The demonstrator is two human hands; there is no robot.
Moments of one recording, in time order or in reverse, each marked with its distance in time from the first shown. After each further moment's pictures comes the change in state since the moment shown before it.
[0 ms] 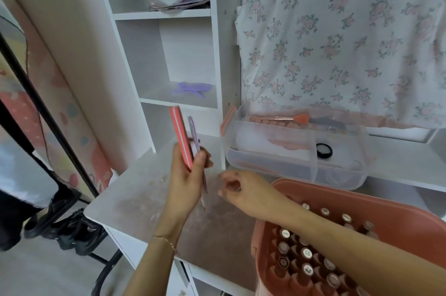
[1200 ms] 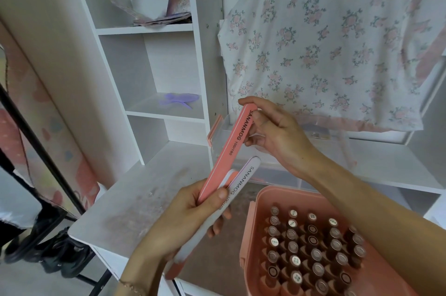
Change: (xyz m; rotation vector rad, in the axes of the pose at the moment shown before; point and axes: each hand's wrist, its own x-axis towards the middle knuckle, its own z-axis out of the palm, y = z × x) left_hand -0.023 0.060 0.000 -0.088 -0.564 -0.474; right_hand 0.007 -0.009 -0.098 0.808 0.294 -0.199
